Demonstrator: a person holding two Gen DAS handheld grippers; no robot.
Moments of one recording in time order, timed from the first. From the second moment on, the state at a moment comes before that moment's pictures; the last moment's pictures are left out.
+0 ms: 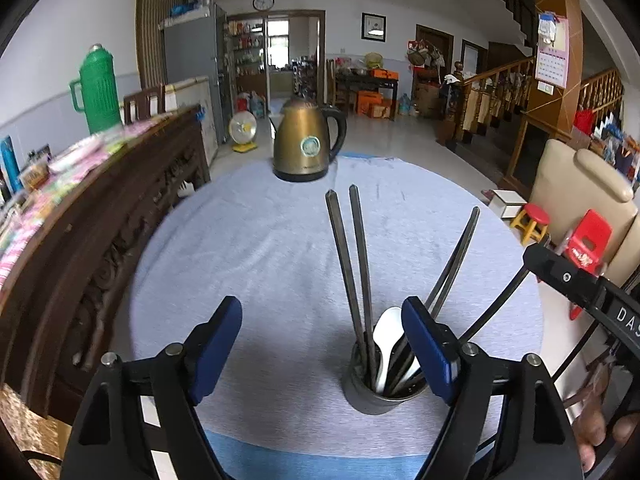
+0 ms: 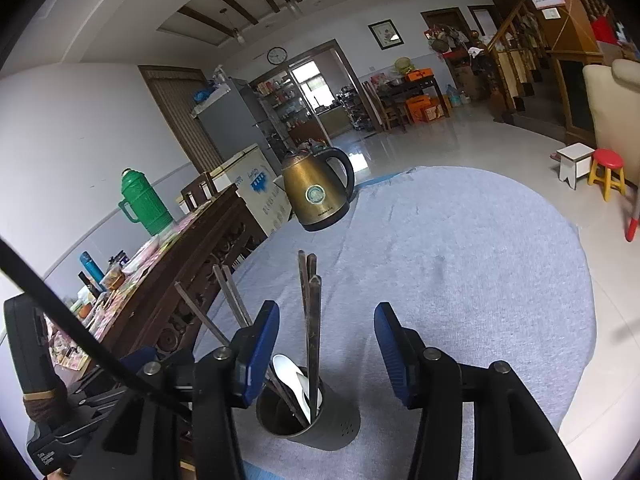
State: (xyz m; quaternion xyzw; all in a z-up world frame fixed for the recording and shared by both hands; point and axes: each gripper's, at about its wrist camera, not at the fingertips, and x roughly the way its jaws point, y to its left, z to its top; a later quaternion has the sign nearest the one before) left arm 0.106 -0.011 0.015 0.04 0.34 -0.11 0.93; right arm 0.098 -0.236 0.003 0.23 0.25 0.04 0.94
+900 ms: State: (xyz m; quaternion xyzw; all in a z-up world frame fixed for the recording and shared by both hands) left arm 0.039 0.025 0.029 0.12 0.30 0.04 0.94; right arm 0.028 -0.193 -0.001 0.16 0.31 0.07 0.93
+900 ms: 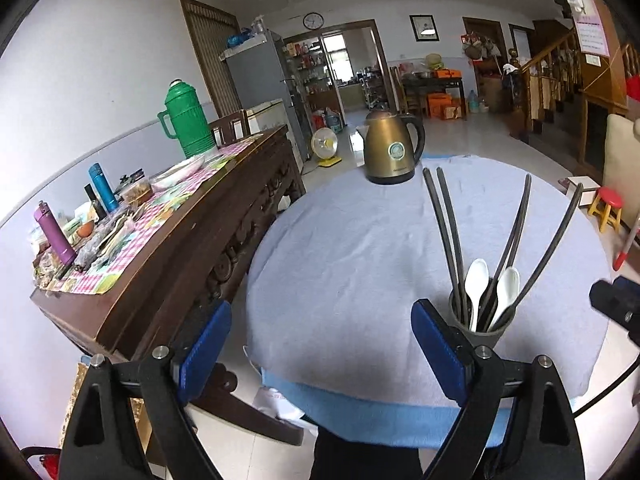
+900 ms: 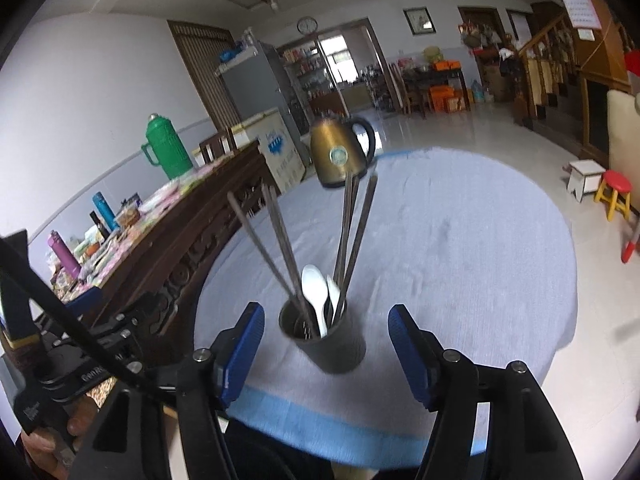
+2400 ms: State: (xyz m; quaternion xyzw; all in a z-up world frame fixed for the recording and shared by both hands) left arm -0.023 0.035 0.060 0.10 0.27 0.04 0.96; right arm -0.026 -0.167 0.017 0.14 0.27 0.00 0.95
